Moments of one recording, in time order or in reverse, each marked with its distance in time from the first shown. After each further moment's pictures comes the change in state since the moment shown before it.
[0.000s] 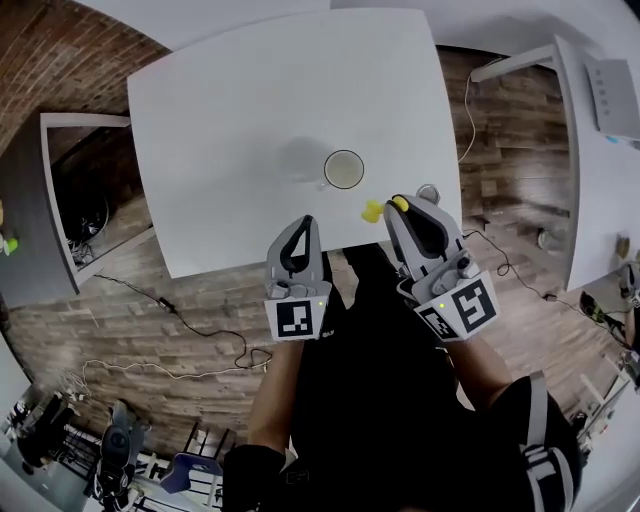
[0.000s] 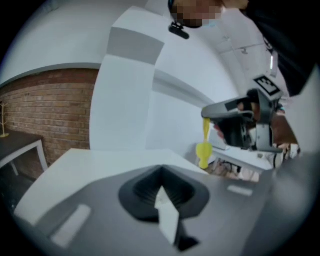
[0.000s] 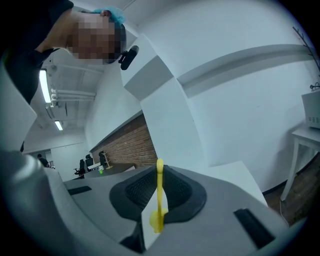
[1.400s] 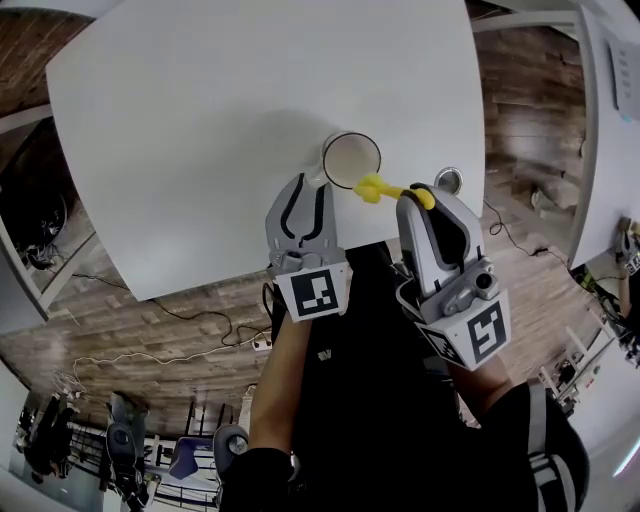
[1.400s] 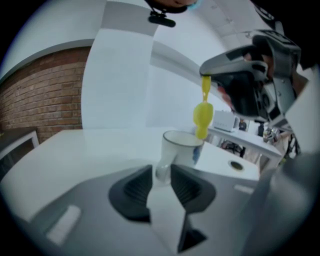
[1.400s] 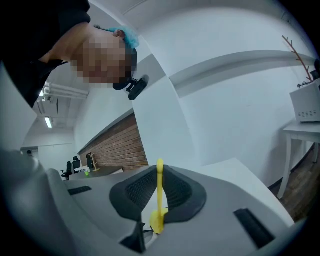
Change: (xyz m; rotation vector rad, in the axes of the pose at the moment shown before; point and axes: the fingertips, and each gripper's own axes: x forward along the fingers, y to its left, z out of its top) left arm 0.084 0.013 -0.102 0.094 0.166 -0.014; right arm 0.044 -0.025 -0.046 -0.001 -0.082 -0.117
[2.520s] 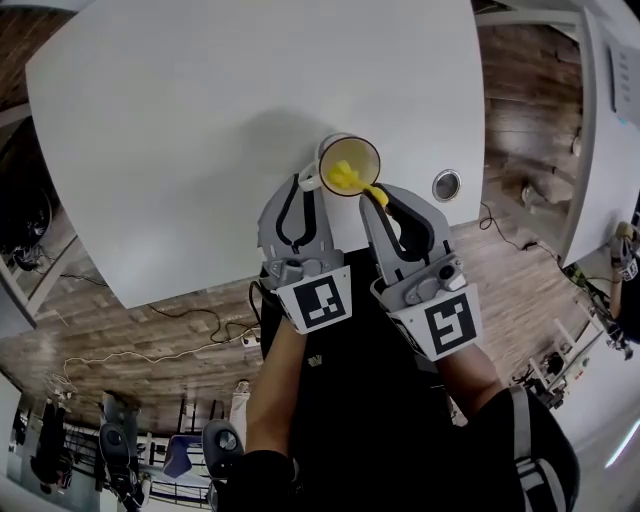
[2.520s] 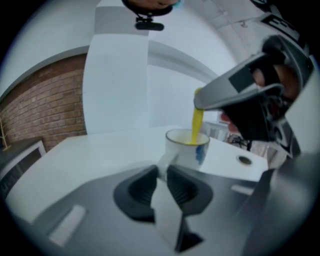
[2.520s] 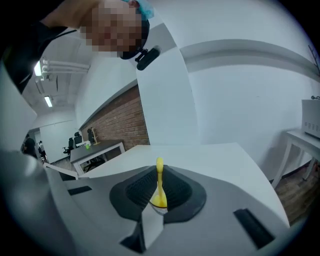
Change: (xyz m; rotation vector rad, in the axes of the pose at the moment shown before) left arm 0.001 0.002 -0.003 0.059 0.041 0.071; right arm 0.013 0.004 -0.076 -0.122 0.265 -0.007
